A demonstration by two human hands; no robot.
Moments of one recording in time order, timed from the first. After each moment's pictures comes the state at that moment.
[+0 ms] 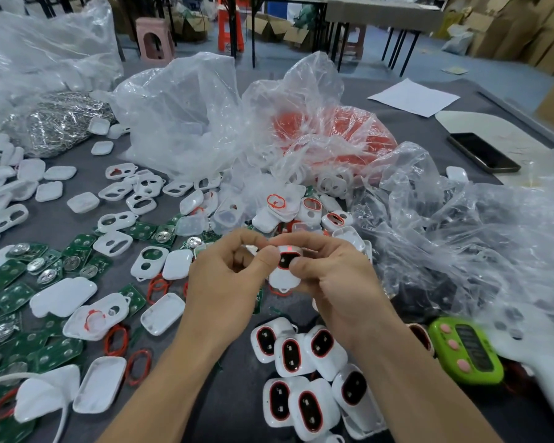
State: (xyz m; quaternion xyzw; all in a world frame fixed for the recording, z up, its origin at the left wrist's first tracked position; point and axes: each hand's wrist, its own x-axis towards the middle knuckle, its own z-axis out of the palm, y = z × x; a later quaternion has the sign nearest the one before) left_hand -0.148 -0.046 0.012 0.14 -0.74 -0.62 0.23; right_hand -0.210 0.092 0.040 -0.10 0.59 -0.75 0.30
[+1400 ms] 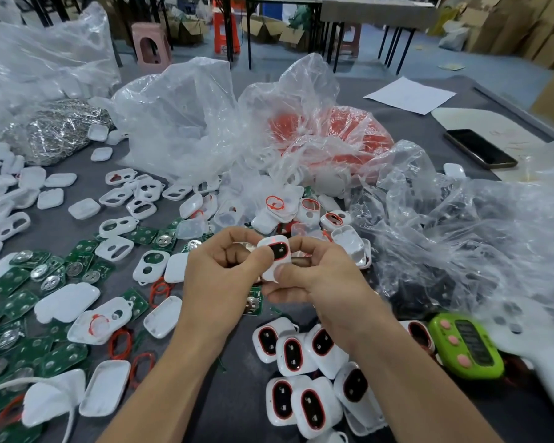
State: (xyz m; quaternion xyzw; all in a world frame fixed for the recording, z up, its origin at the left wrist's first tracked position) left_hand -0.149 -0.045 0.020 0.12 -0.66 -0.70 0.25; right_hand -0.204 0.089 0.040 -0.09 0.62 -0.72 0.31
